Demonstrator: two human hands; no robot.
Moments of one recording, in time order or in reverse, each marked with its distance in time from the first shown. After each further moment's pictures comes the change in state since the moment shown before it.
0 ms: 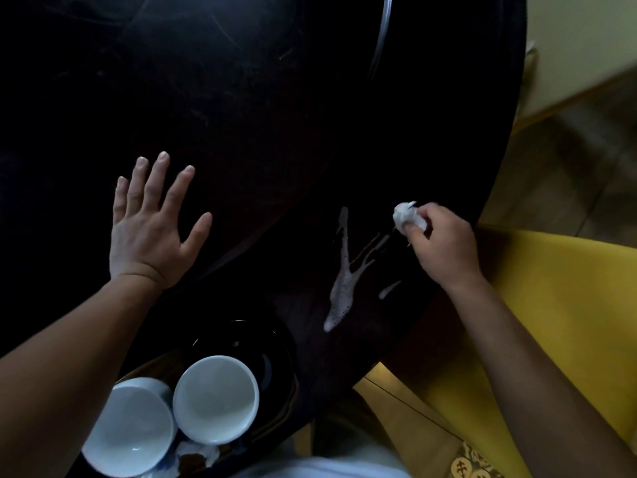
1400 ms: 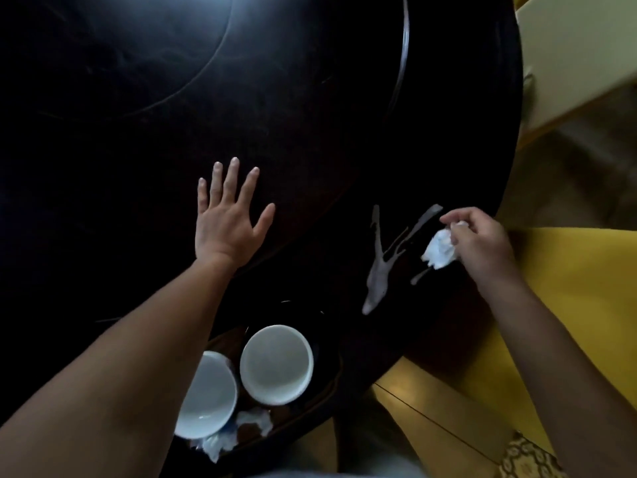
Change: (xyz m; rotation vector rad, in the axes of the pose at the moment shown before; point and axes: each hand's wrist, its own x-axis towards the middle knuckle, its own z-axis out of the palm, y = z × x) left_hand 0.000 0.005 -0.001 0.047 -0.066 0.001; right_hand -0.051 -0.054 -0.032 0.528 0.010 0.354
